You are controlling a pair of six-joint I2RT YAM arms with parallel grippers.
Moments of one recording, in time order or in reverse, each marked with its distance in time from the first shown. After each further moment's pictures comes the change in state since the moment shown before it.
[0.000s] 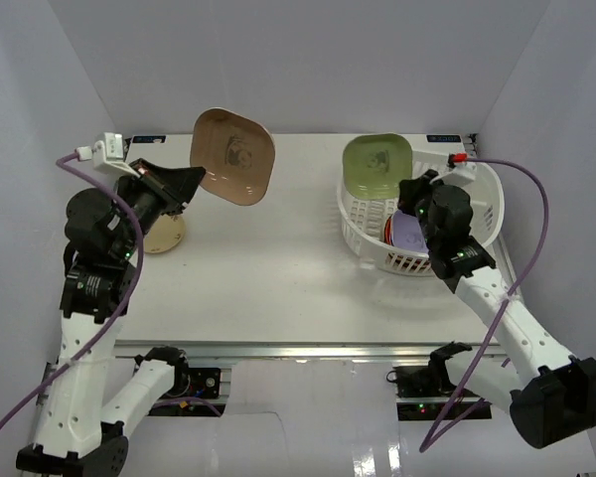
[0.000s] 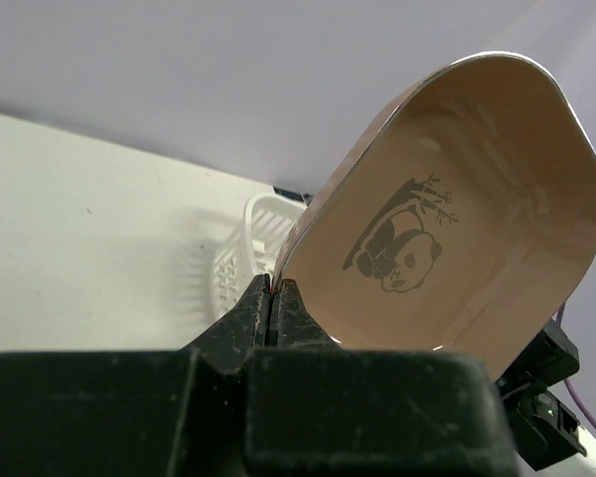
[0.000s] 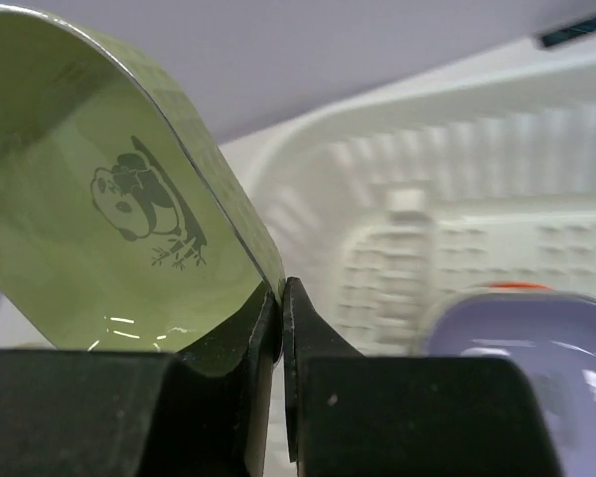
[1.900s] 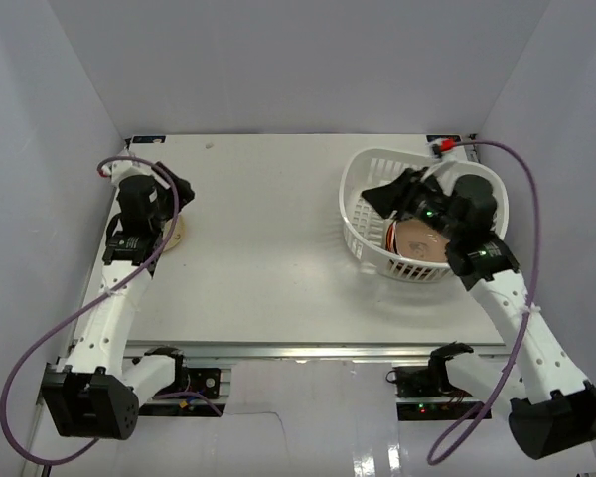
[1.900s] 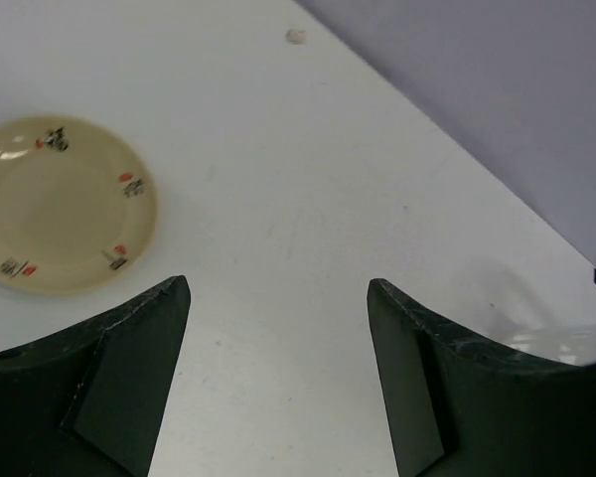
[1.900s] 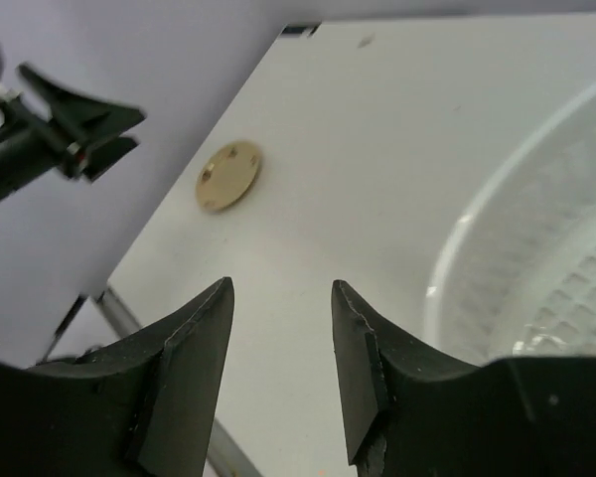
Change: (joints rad) left arm 0.075 0.293 -0.256 0.119 -0.420 0.099; right arm -0.226 -0.141 0.099 -0.228 -0.721 0.020
